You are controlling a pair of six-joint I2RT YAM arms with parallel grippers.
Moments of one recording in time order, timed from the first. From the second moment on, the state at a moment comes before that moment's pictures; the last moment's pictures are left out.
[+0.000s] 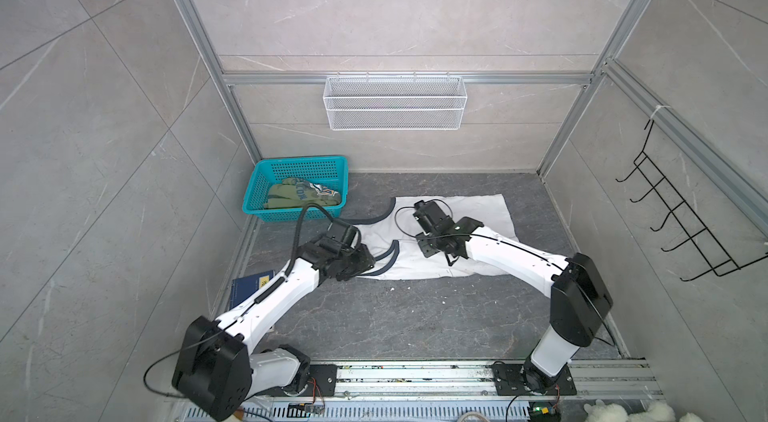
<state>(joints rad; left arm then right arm) -0.57 1.36 0.92 -0.59 0.18 -0.83 0.65 1.69 1.27 -0.63 0.27 0.20</state>
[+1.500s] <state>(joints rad) -0.55 1.48 0.86 -0.50 0.22 -0.81 -0.01 1.69 1.13 -0.53 -0.15 0.42</state>
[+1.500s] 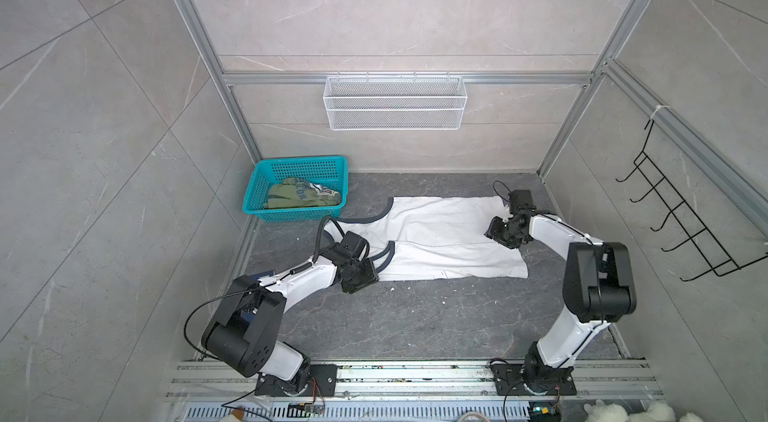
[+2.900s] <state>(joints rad) -0.88 1.75 0.94 -0.18 0.16 -0.89 -0.38 1.53 0.71 -0.33 -0.36 0.59</state>
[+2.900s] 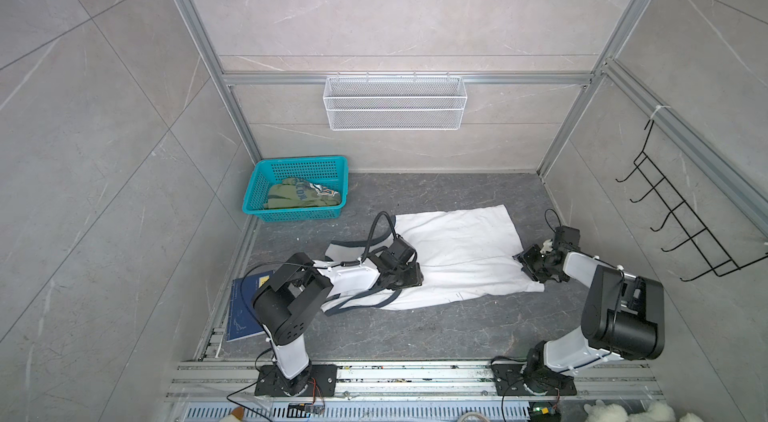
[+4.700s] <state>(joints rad) -0.54 2.43 2.06 -0.76 0.05 -0.59 -0.17 2.31 1.86 -0.73 -0.07 0.46</state>
